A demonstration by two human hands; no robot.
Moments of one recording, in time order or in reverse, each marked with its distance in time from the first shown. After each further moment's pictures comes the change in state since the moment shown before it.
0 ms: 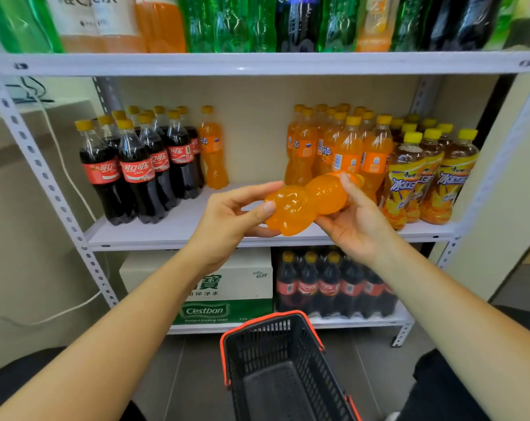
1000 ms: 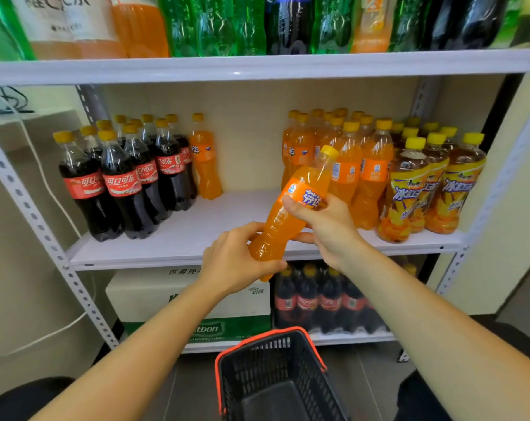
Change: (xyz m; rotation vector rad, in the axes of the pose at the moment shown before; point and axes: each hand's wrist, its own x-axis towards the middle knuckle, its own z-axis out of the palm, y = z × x) left_hand 0.019 -0.062 -0.008 1.128 0.112 -0.246; right_hand 0.032 0.024 0.020 -0.637 0.120 -0.197
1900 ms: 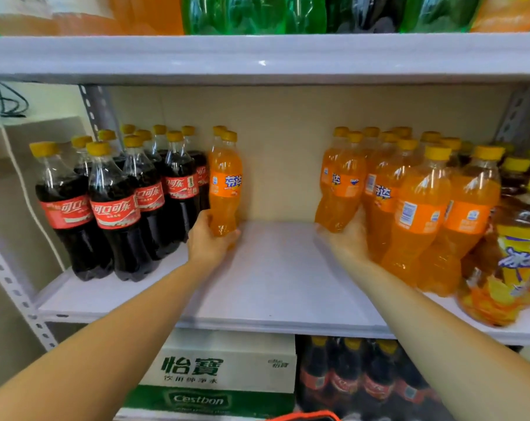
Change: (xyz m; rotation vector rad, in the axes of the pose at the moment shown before) left_hand 0.180 -0.161 0.020 -0.367 0.441 -0.302; right_hand 0.206 0.091 0.013 -0.474 0.300 -0.240
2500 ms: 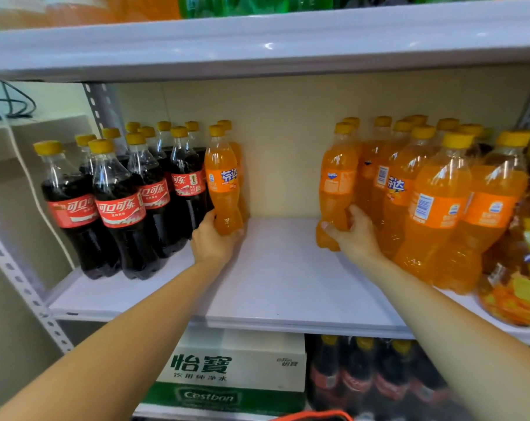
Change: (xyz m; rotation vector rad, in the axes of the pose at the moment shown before) left_hand 0.005 -0.008 0.007 0.184 0.078 -0.041; right_hand 0.005 0.011 -0.004 0.041 -0.183 -0.044
